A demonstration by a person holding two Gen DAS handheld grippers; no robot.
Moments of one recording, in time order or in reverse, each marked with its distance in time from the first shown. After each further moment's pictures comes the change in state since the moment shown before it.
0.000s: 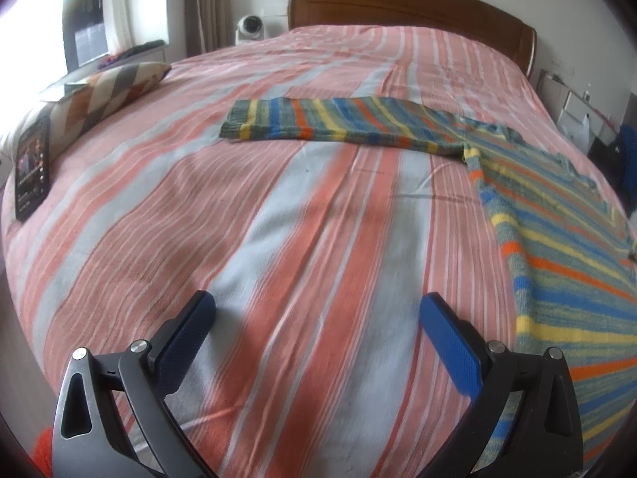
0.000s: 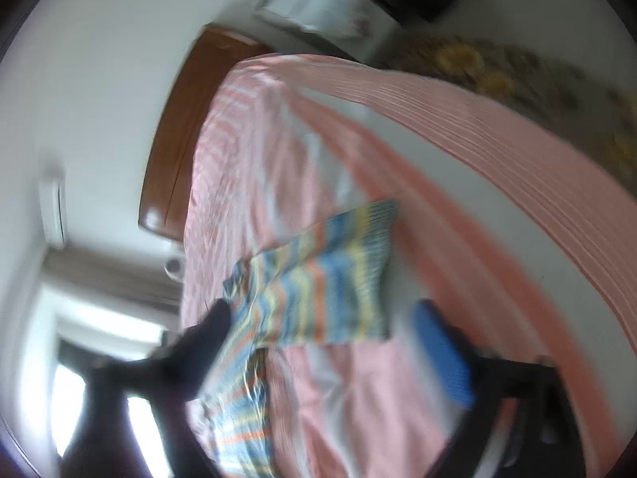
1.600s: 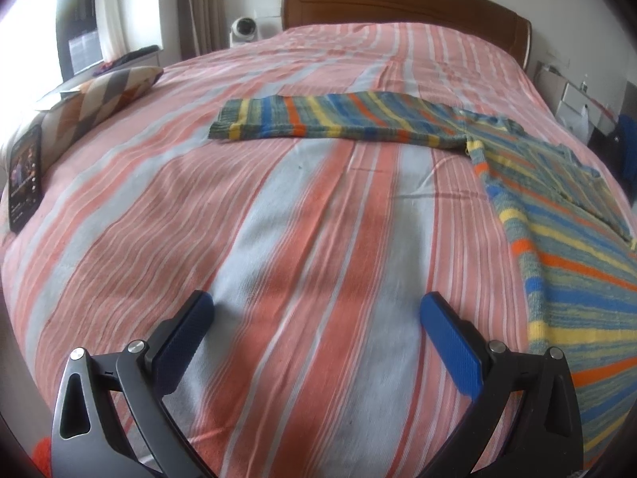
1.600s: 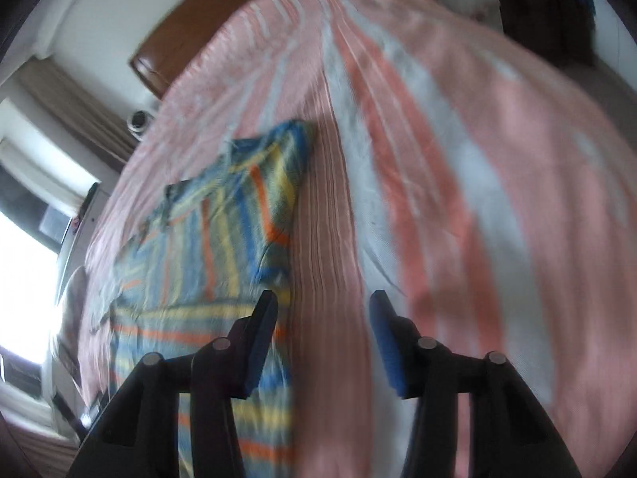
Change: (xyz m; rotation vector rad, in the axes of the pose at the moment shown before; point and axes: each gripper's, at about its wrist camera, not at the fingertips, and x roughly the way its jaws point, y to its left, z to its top) left arm 0.008 -0.007 -0.003 0.029 -0.005 0.014; right arm 0.160 0.144 -0.115 -0.596 0.198 -0.239
